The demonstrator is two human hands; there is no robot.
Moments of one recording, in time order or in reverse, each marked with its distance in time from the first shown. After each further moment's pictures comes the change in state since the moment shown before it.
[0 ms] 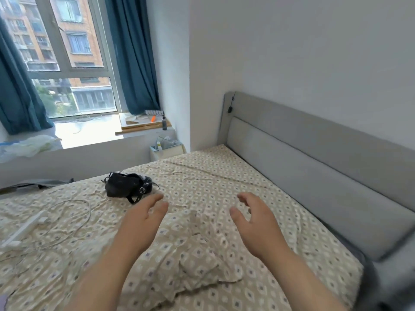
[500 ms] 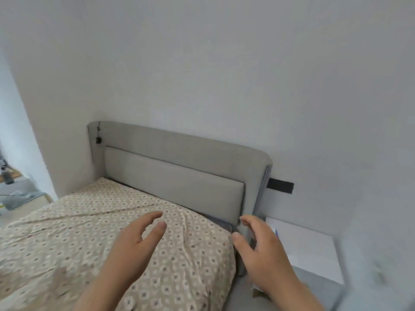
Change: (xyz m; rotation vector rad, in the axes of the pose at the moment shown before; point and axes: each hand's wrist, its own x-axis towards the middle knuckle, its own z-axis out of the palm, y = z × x) left_hand -0.158 0.223 0.185 -0.207 -0.446 0.444; right_hand -0.239 0.126 -0.253 -0.103 0.500 0.292
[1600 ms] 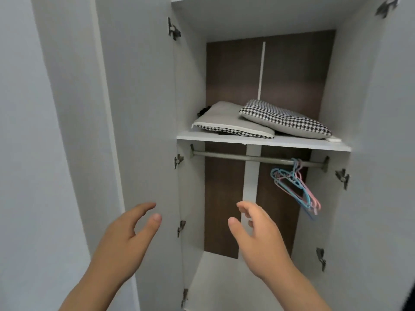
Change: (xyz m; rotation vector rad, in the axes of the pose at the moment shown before) left_hand -0.057 0.399 0.457 -0.580 -1.289 0.870; right_hand -0.199 0.104 -0.352 -0.554 1.321 0.993
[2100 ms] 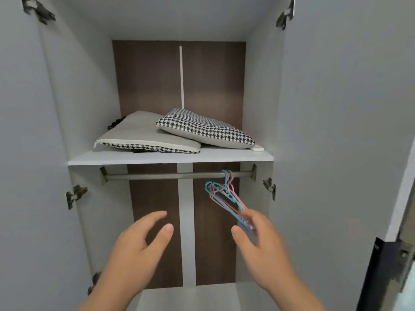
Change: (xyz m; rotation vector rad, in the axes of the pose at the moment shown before) left_hand 0.117 0.074 0.209 -0.124 -0.314 0.217; right_hand 0.085 0.120 -0.107 -0.108 0.327 0.216
